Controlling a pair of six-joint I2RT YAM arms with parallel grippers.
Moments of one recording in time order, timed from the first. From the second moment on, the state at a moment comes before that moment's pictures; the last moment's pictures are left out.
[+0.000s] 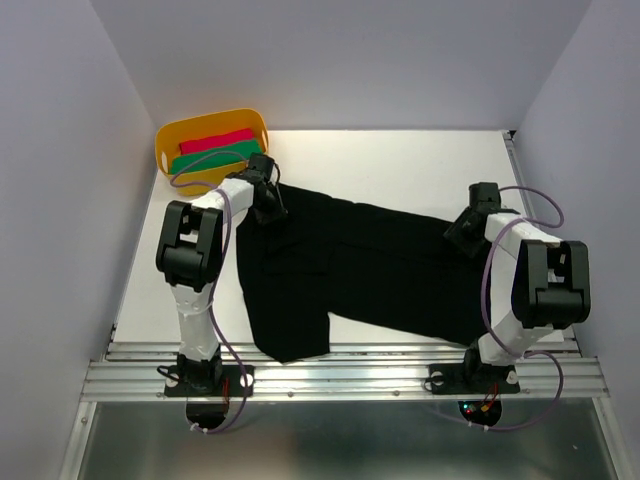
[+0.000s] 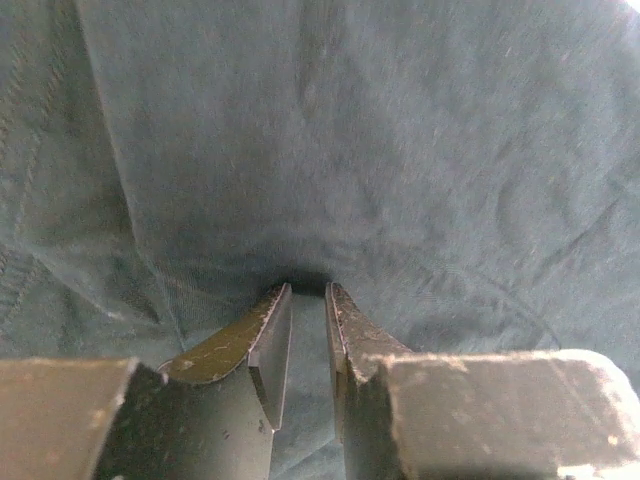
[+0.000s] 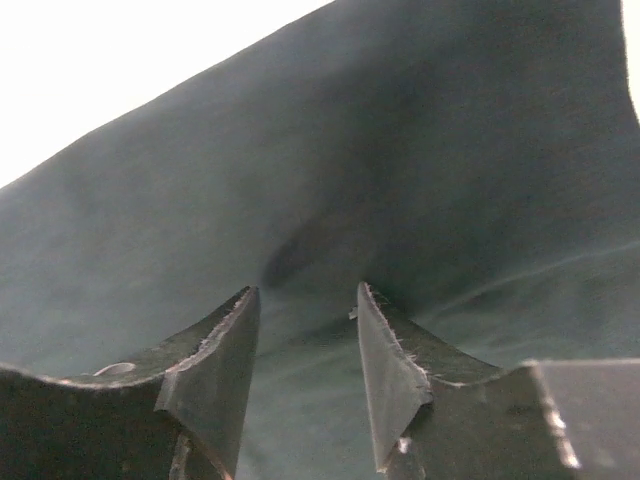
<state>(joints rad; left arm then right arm) -0.27 2.01 1.41 -0.51 0.13 -0.53 -0.05 1.63 0.95 -0.42 0.09 0.67</state>
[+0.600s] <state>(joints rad) -0.28 2.24 1.76 -0.54 0.10 -0.54 -0.17 1.86 1.18 -0.30 0.10 0.66</state>
